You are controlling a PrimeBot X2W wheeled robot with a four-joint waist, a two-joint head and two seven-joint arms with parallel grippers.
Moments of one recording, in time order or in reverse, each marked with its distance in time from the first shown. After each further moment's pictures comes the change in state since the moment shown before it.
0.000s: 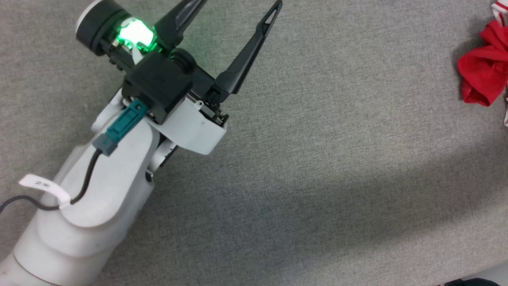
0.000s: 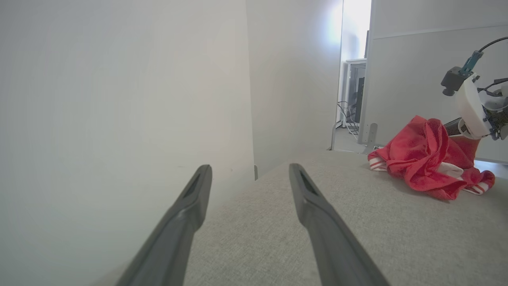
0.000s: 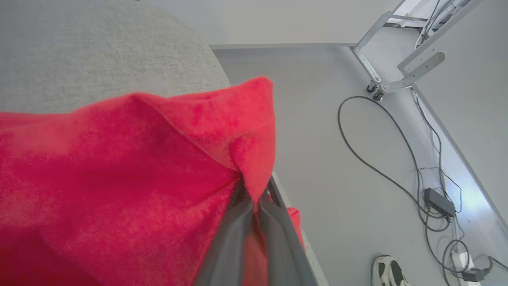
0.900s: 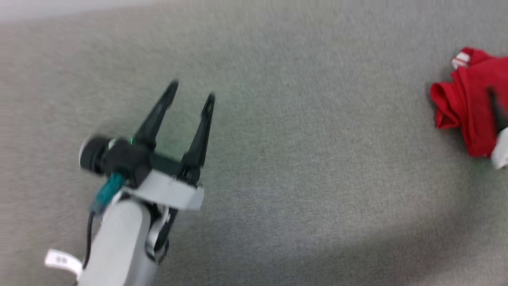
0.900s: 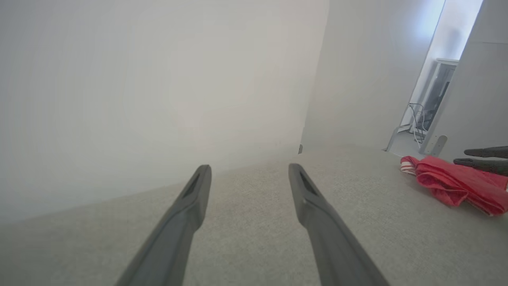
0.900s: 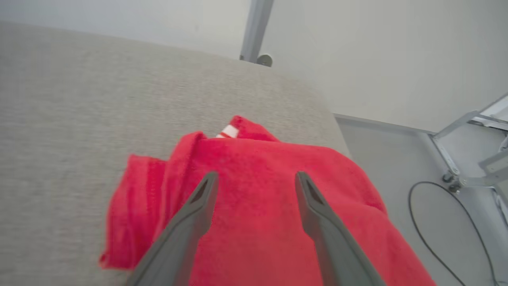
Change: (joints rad) left arm 0.436 -0.140 0.281 0.043 0.004 0.013 0.000; right arm 0.134 0.088 0.345 -0.053 -0.006 0.000 -0.236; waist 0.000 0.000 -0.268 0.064
